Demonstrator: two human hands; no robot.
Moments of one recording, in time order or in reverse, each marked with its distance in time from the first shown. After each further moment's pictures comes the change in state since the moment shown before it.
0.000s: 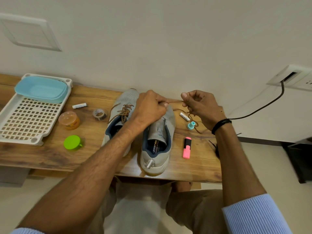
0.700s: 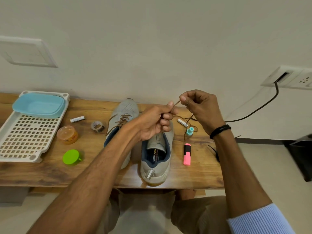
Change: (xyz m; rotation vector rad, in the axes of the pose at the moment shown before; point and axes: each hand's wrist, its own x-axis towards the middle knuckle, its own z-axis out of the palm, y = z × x) left_hand -0.001 0.024 -0.007 -1.102 -0.571 -0.484; right_hand -0.002 -0.009 -0.003 -0.003 0.111 -0.273
